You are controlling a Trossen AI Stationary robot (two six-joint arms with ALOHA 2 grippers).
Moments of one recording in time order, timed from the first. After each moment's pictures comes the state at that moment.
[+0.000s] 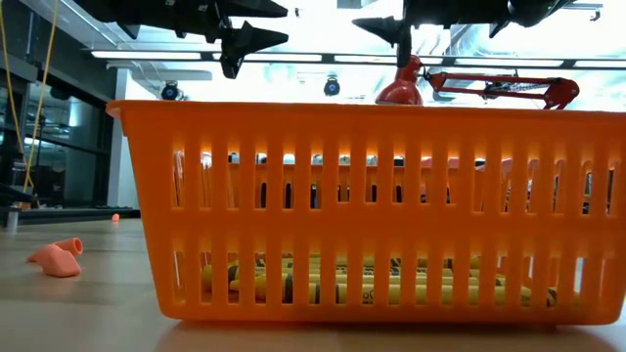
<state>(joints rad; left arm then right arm) 0.15 1.15 0.69 0.33 0.15 -0.35 -0.25 1.21 0.79 0.51 -0.11 0.54</state>
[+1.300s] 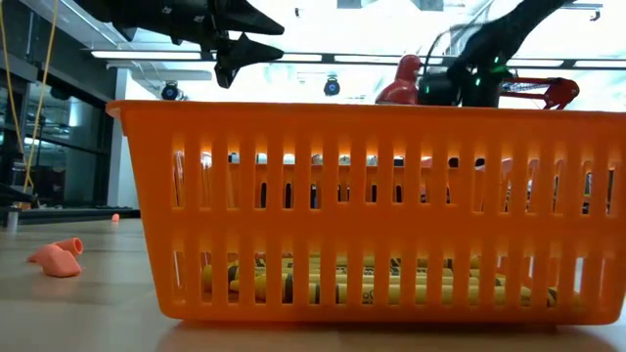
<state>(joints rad) 0.15 1.15 0.69 0.24 0.13 -0.33 -0.68 1.45 0.90 -0.80 0.06 0.33</state>
